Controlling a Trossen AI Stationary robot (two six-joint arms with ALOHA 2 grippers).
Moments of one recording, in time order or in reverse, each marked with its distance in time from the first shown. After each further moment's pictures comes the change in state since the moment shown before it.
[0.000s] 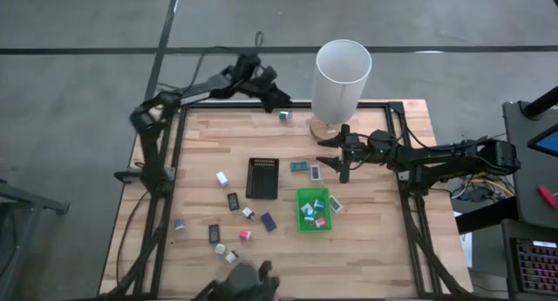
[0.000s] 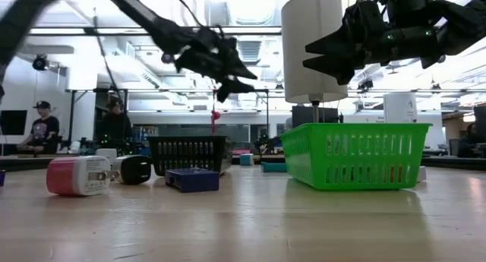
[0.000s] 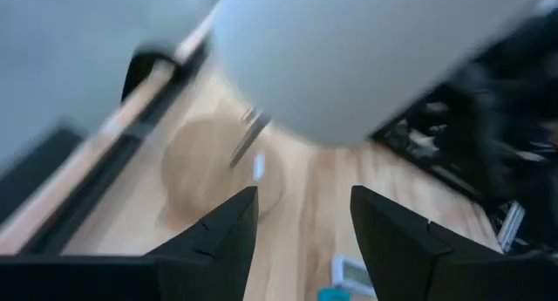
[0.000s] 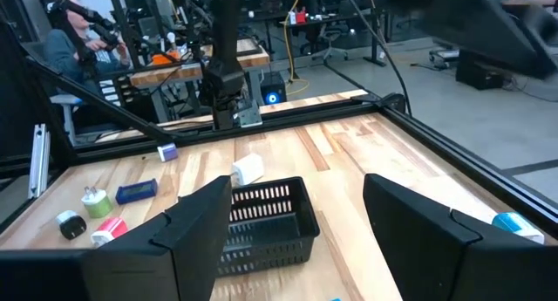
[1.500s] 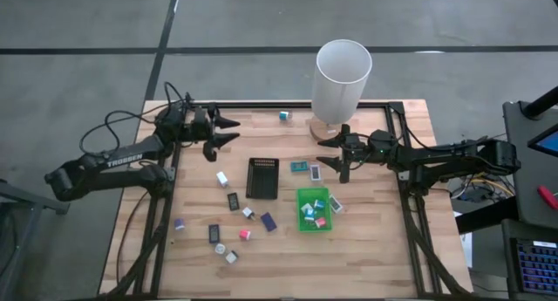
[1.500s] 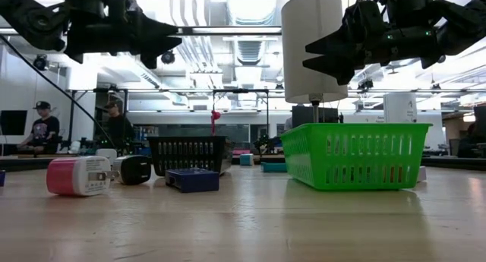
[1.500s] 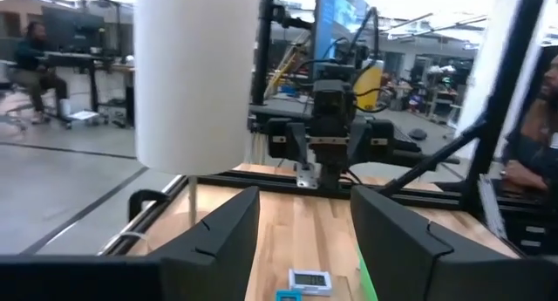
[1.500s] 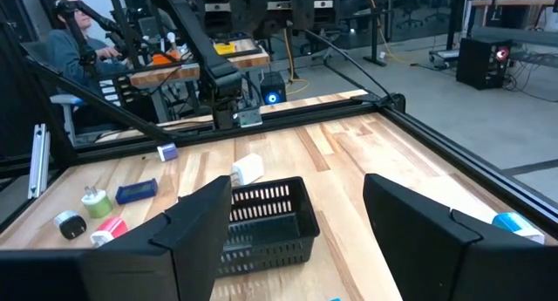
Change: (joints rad) left arm -0.063 -0.968 -1.059 0.703 -0.122 0.020; right arm 0.000 0.000 0.000 0.000 0.000 0.000
